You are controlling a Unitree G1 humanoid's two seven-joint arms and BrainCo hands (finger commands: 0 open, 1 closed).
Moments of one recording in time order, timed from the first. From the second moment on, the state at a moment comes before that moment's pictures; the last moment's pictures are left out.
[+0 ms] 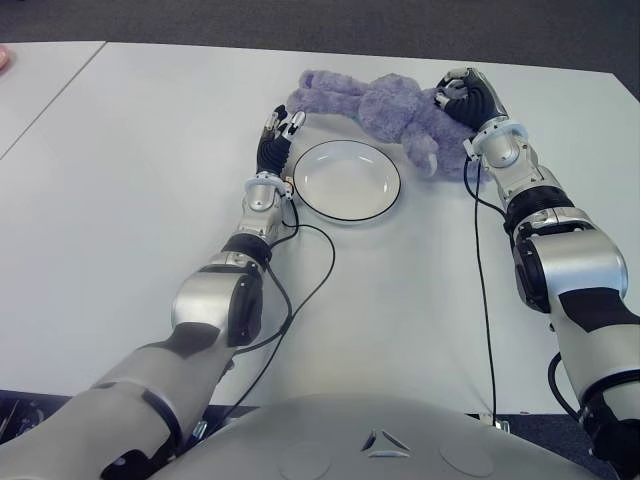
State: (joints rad) left arm -0.77 -0.05 0.27 1.24 0.09 -0.44 0.10; right arm -1.03 -0.47 0.18 1.31 -0.43 -0.49 -0.14
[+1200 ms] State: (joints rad) left arm -0.77 -0.01 0.36 1.24 0.02 -0.44 0.10; right arm -1.15 -0.48 0.18 1.31 -0.43 -0.48 -0.15
